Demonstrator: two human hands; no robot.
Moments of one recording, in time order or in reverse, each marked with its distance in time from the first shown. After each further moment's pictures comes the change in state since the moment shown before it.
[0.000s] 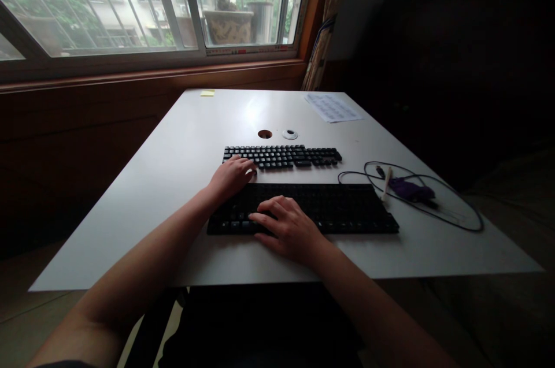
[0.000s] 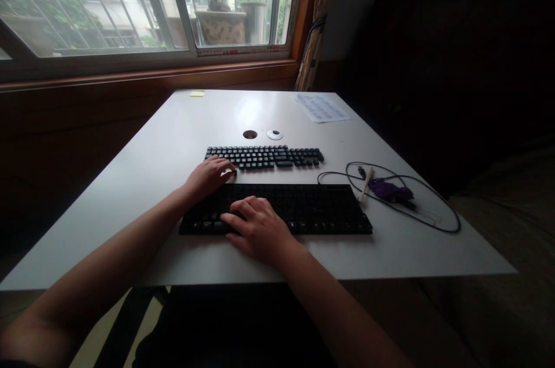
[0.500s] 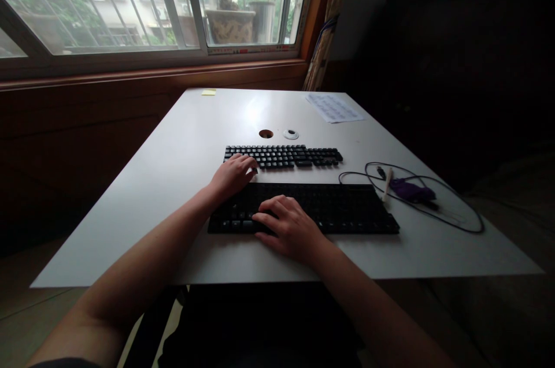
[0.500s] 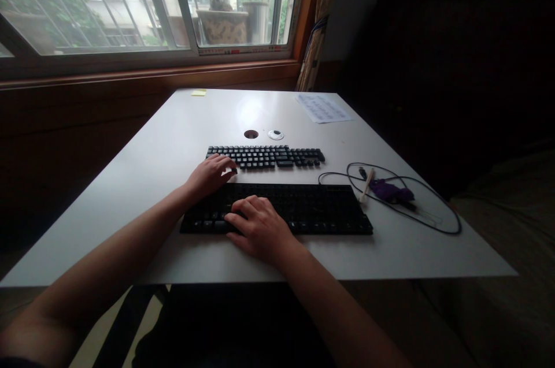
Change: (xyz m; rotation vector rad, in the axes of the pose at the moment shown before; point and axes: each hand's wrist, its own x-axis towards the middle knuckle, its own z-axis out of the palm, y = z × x) left_hand 0.000 -0.001 0.002 -0.079 0.051 -0.006; right_hand 0.000 0.000 0.000 0.003 -0.008 0.007
